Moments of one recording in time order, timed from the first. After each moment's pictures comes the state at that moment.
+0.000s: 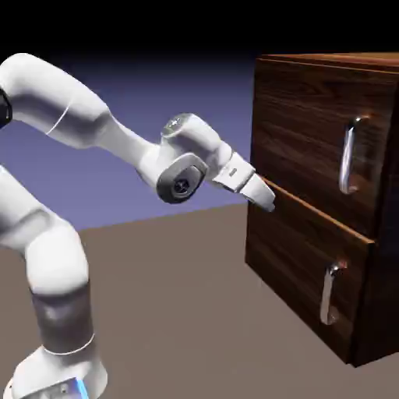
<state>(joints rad) 0.03 -0.58 -0.02 -2.80 -0.05 3.04 0.72</state>
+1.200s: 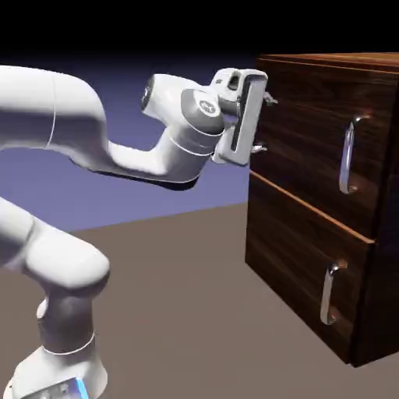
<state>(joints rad) 0.58 -0.80 -0.65 -2.49 -1.62 2.99 0.14</state>
